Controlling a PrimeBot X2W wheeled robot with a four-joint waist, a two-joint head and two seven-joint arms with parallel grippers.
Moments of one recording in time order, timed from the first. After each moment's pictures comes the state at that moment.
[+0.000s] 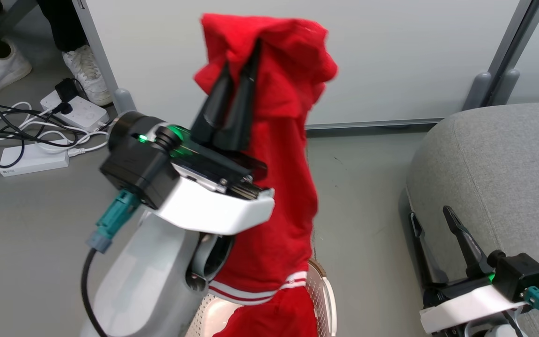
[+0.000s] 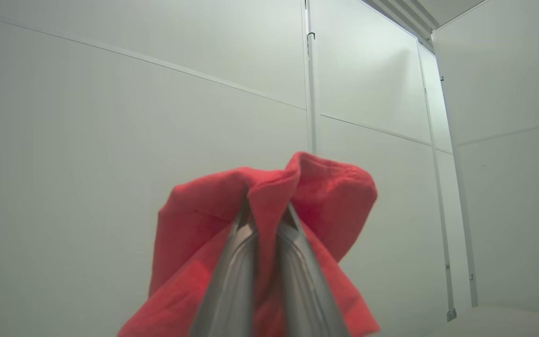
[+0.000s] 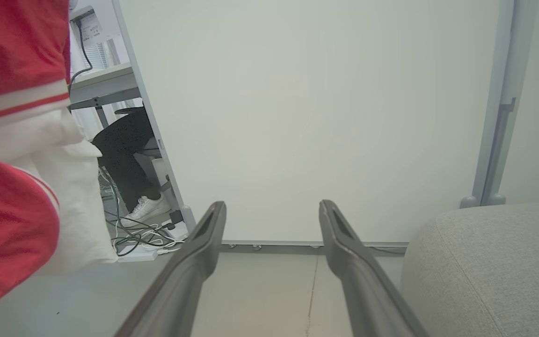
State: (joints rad) left arm -0.54 0.05 -0.46 -0.06 -0.41 0.09 -0.26; right arm -0.06 -0.09 0.16 0.15 0.29 0.13 -0.26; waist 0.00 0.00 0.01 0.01
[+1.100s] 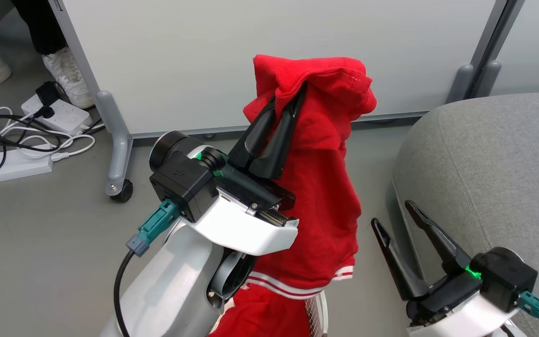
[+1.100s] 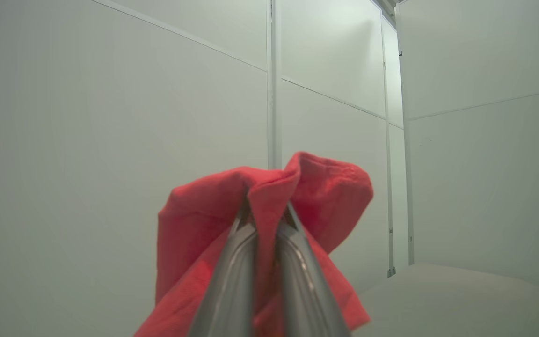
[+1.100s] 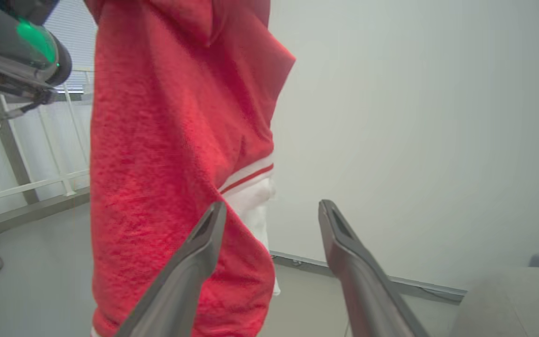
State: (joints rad) left arm -0.52 0.05 -0.57 0.00 -0.46 0.04 -0.26; right arm -0.08 -0.25 0.38 -0.02 0.38 0.13 -0.26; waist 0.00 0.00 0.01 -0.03
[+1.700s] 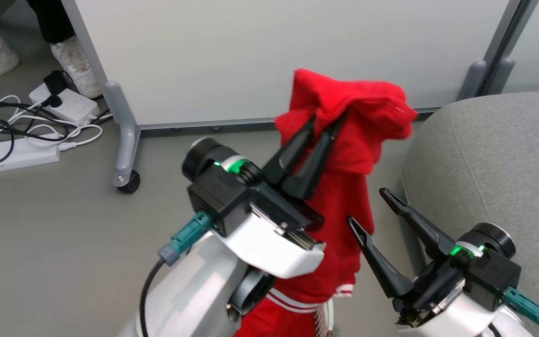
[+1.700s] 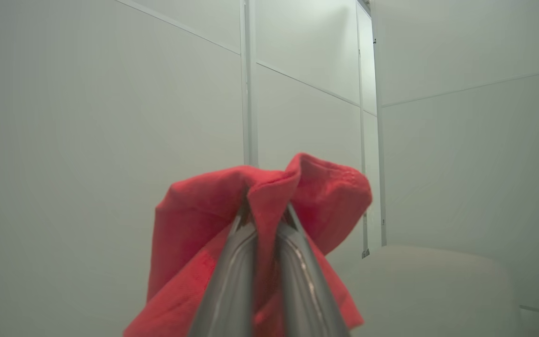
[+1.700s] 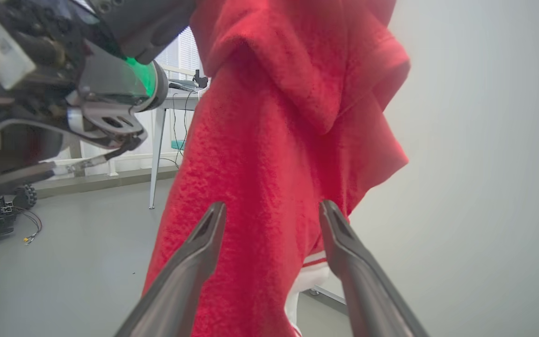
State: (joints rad) left arm -0.54 0.05 -0.67 -0.01 -0.47 0.03 -0.26; right arm -0.16 -0.32 0.49 -0.13 0.32 0.13 -0.26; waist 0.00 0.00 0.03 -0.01
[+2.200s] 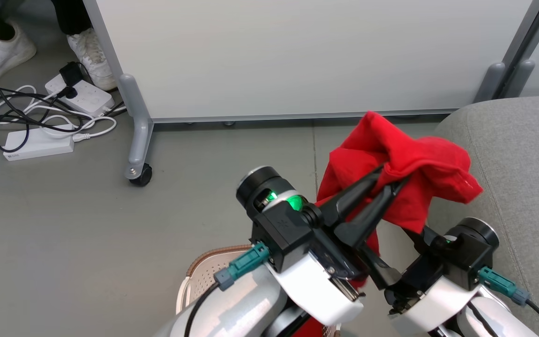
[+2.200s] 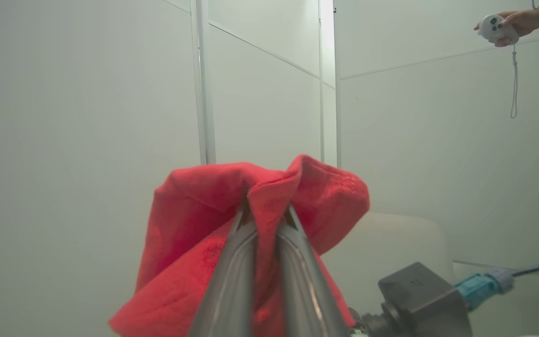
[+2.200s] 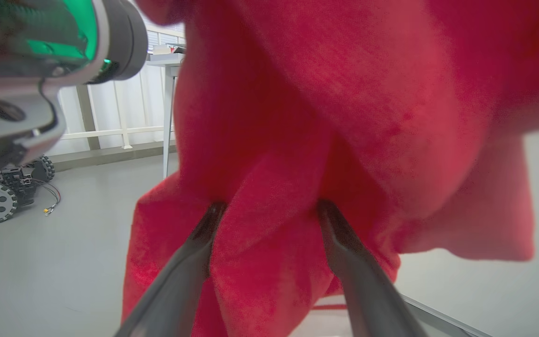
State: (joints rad) left arm -0.56 0.05 -0.87 0.00 -0.52 0.02 -0.26; right arm -0.26 -0.34 0.59 0.04 0.37 0.13 -0.26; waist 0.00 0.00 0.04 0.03
